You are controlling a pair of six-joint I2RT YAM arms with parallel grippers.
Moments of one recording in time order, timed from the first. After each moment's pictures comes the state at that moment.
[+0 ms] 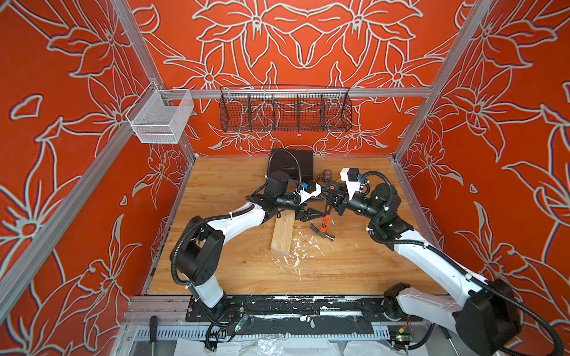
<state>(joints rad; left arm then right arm) -0.54 1.68 1.12 0.19 0.99 0.31 0.42 1.11 0.76 0.39 -0.60 0.17</state>
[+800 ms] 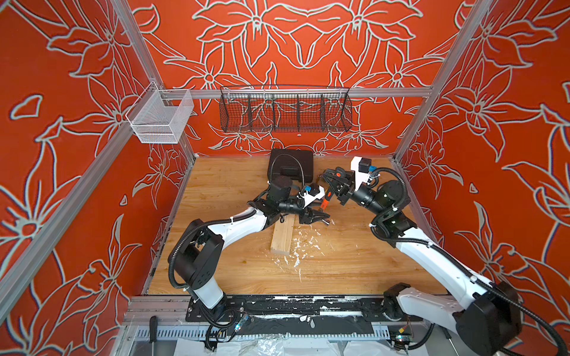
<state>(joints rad) -0.60 1.65 1.08 0.27 0.88 0.22 0.43 1.12 0.85 0.52 -0.53 0.22</state>
